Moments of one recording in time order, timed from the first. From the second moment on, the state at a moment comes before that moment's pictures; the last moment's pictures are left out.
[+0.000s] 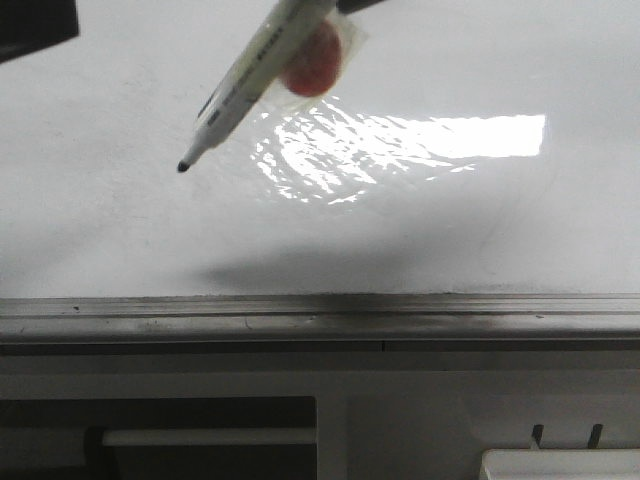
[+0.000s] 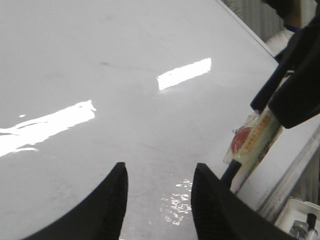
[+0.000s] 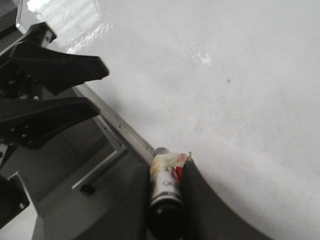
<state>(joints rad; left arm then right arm) -0.68 0.86 -0.19 0.21 -0.69 -0.06 0.87 1.01 -0.81 0.12 0.29 0.08</state>
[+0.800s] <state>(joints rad) -0.68 0.80 -0.19 0.13 -0.59 -0.07 0.68 1.32 -1.17 0.14 0.40 0.08</state>
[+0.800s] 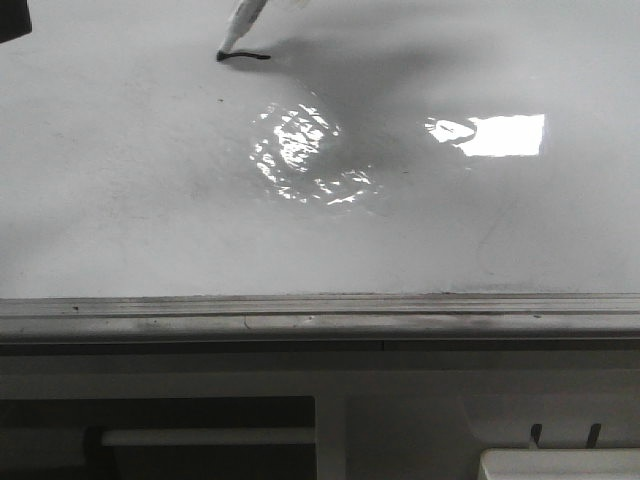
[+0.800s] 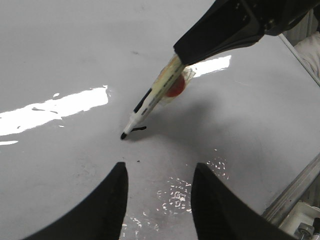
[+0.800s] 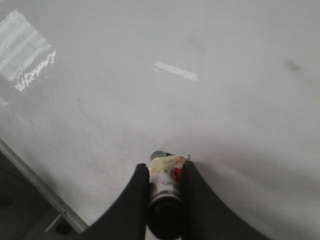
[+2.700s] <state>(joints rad) -0.73 0.87 -0.20 0.37 -0.56 -0.13 0.79 1.26 -1.05 0.21 0.58 0.09</state>
